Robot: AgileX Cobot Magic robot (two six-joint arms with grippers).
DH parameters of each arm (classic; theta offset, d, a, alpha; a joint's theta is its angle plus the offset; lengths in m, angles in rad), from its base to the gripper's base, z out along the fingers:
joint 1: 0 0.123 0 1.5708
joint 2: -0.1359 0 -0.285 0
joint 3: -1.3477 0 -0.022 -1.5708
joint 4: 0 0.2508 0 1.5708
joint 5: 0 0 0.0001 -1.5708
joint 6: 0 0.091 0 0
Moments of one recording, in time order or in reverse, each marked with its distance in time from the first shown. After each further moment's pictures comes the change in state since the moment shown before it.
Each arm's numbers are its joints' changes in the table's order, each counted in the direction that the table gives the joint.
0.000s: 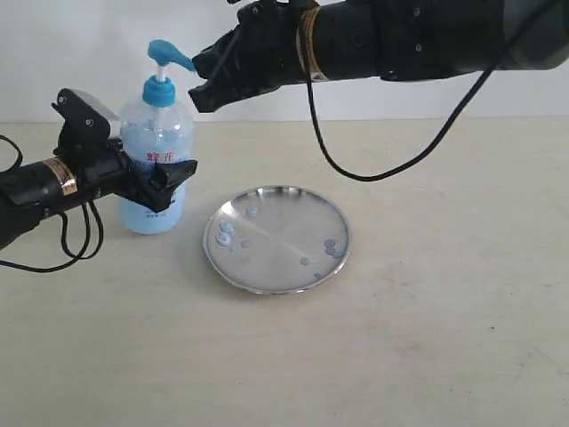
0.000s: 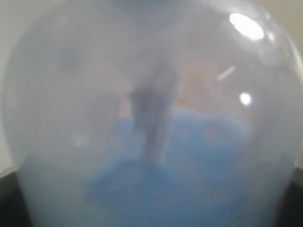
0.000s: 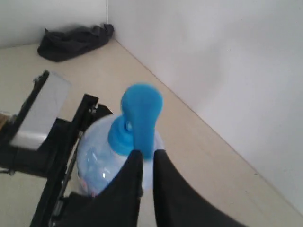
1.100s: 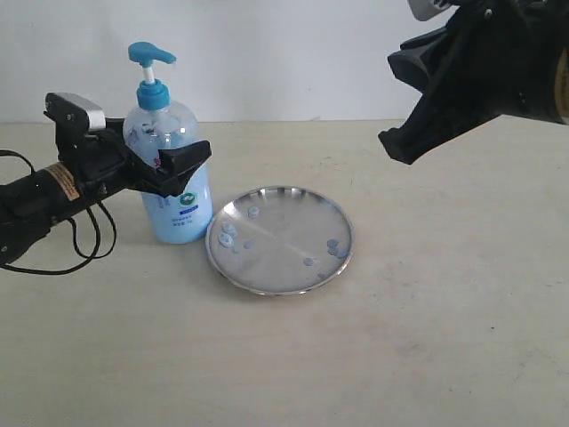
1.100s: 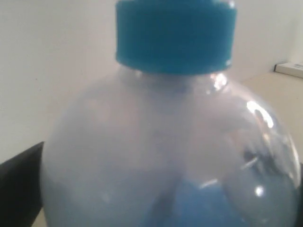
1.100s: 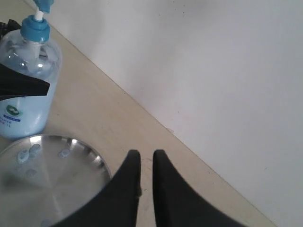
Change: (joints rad) left arm -0.003 -0.072 0.000 -0.018 0.260 -0.216; right arm 0.006 0.720 -0.629 -0.024 -0.461 -0.152
